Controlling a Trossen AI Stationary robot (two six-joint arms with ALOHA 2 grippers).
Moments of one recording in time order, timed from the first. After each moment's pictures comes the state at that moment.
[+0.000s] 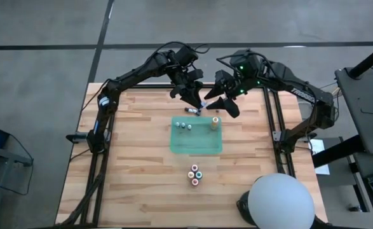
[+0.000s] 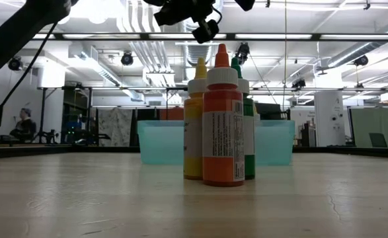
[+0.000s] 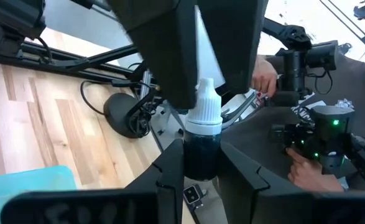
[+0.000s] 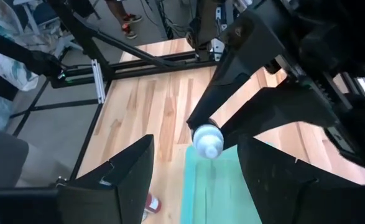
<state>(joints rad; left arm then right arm) 0.47 2.06 2.28 -1.08 1.30 0.12 -0.34 1.49 1.78 -0.90 -0.53 0.00</state>
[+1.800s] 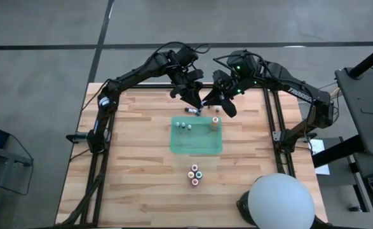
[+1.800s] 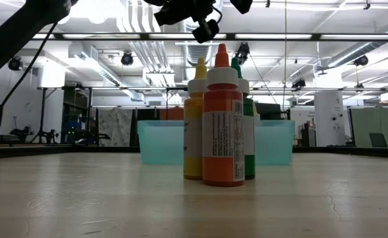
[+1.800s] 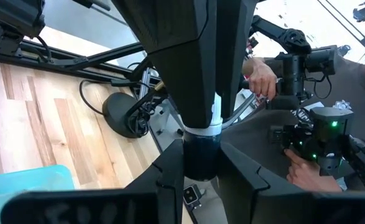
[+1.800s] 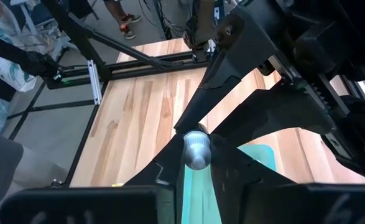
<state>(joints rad) 0.47 2.06 2.28 -1.07 1.29 0.10 -0.34 1.51 1.78 -0.87 -0.53 0.00</state>
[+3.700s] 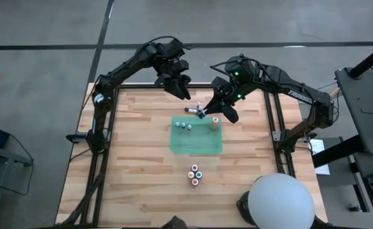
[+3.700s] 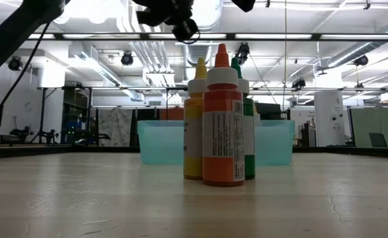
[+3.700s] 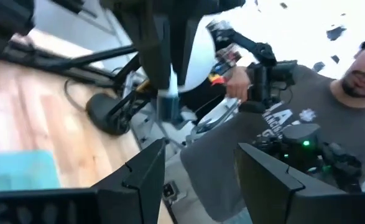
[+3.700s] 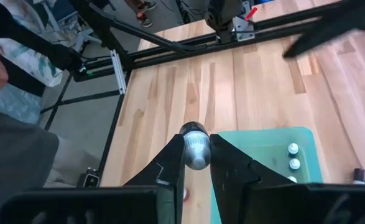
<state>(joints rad) 0.59 2.00 2.28 -1.43 1.42 0.39 -0.29 1.51 1.78 -0.93 -0.56 0.08</state>
